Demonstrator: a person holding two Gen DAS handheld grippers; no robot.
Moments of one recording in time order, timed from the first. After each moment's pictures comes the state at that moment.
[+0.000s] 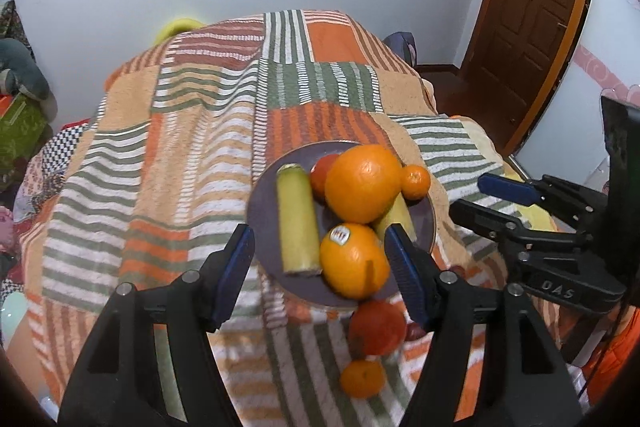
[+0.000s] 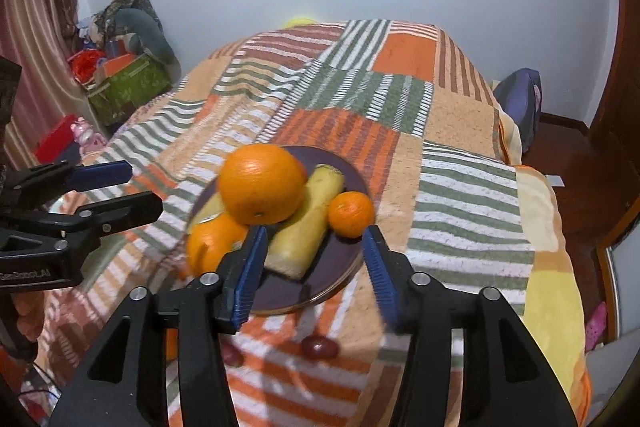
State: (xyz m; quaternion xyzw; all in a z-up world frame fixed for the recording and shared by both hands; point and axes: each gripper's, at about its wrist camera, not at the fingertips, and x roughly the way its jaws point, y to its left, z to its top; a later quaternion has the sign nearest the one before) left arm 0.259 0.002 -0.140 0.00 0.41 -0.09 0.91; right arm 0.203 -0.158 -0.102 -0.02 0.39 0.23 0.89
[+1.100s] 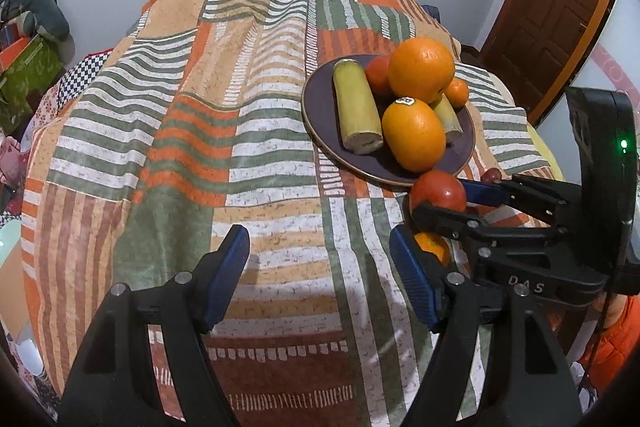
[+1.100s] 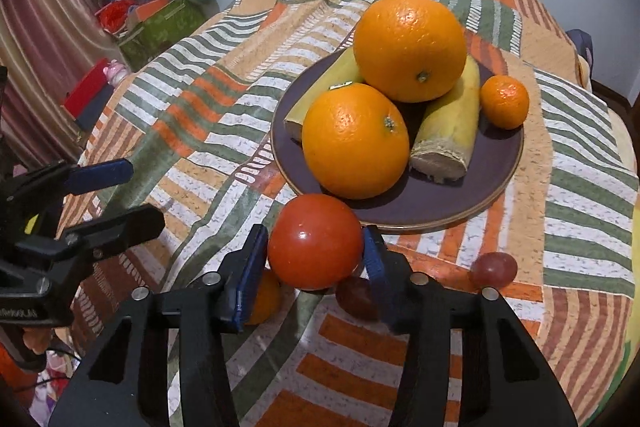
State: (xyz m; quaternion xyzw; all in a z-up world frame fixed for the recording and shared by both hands) left arm 0.195 0.055 -0.194 -0.04 0.47 -0.06 0.88; right arm 0.177 -0.082 -0.166 -0.02 0.48 0.29 0.83
